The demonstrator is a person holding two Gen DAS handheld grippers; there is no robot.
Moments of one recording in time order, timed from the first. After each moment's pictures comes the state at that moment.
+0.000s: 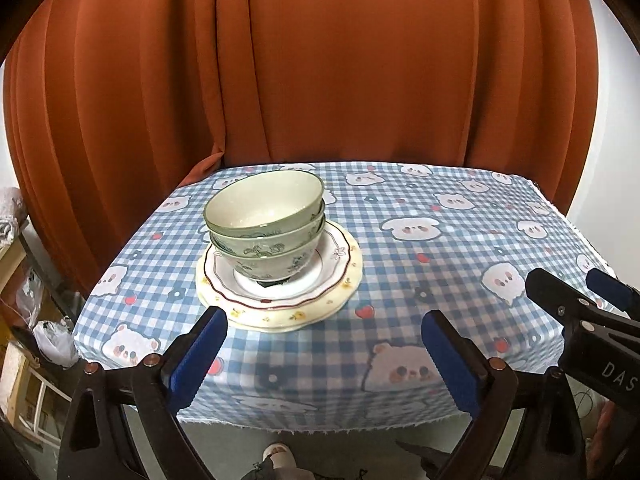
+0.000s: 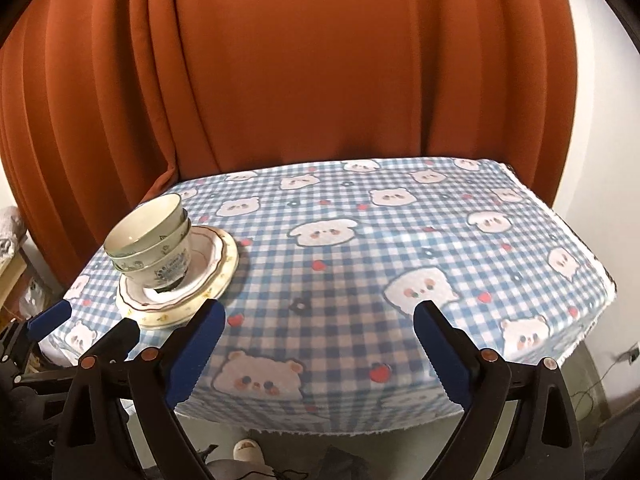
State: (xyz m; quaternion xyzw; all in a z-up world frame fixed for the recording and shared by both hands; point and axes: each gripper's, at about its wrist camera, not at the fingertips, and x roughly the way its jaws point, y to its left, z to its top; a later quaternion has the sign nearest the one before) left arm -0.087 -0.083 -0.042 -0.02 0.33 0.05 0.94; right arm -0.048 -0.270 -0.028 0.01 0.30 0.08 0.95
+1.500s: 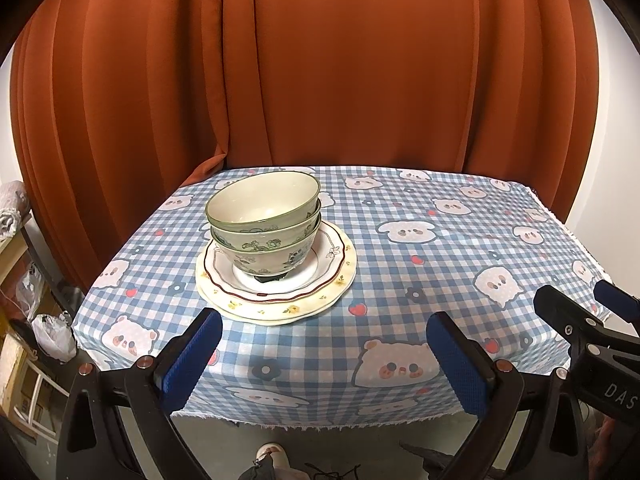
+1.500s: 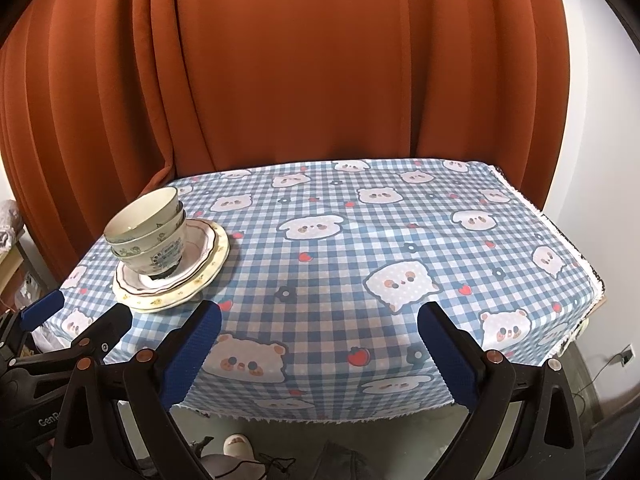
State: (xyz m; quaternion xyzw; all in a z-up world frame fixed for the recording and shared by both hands) left arm -0.100 -0.088 -0.038 -0.03 0.32 0.05 0.95; right arm -0.074 -0.282 -0.027 0.00 0.30 0.07 0.95
